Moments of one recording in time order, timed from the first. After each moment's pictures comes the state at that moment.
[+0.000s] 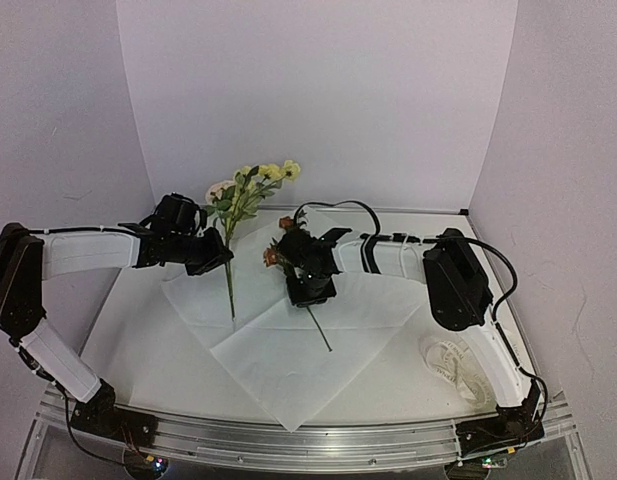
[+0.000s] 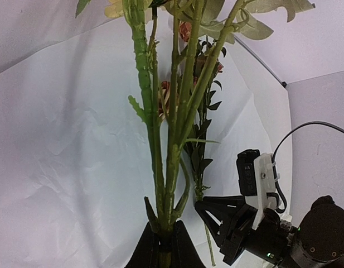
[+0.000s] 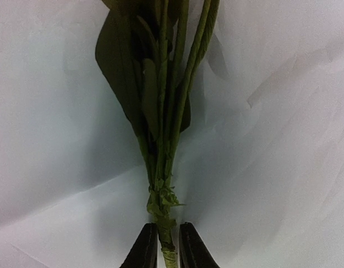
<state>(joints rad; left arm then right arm) -0.49 1.54 0.98 -0.13 0.18 -0.81 0.89 2.44 2.03 -0.79 0.16 0.54</state>
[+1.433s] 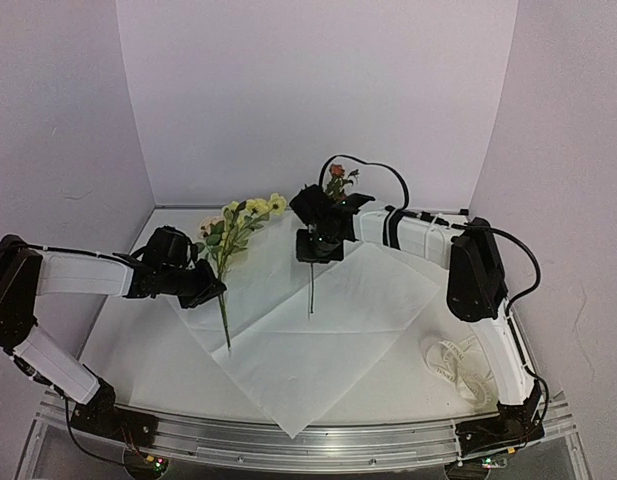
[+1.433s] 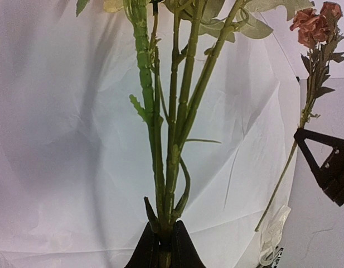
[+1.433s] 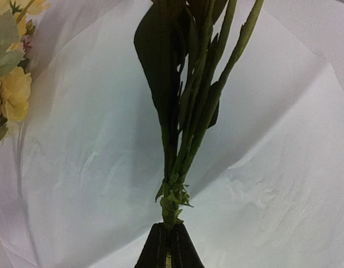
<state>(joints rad) -0.48 1.47 0.73 -0.02 0.23 -0.94 0.83 2.34 2.12 -0.79 0.27 0.66</state>
